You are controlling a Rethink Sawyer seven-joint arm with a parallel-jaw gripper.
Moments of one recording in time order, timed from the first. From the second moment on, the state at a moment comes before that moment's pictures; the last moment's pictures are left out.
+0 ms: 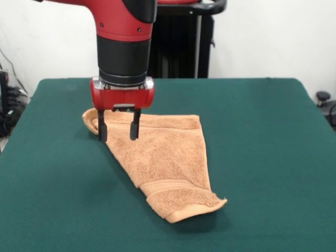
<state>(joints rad) -0.44 -0.59 0.16 1.55 -0.37 0.50 1.44</state>
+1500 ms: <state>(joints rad) -0.44 -0.60 0.16 1.57 -0.37 0.50 1.44</state>
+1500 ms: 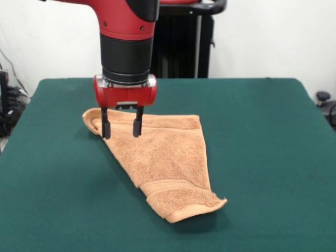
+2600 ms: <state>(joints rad) -0.43 -0.60 0.16 1.57 -0.37 0.50 1.44</state>
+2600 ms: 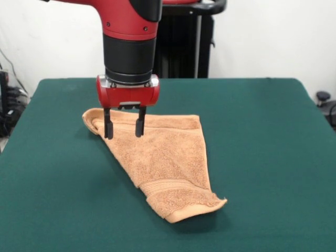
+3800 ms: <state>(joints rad) -0.43 -0.60 0.16 1.58 -0.37 0.50 1.44</state>
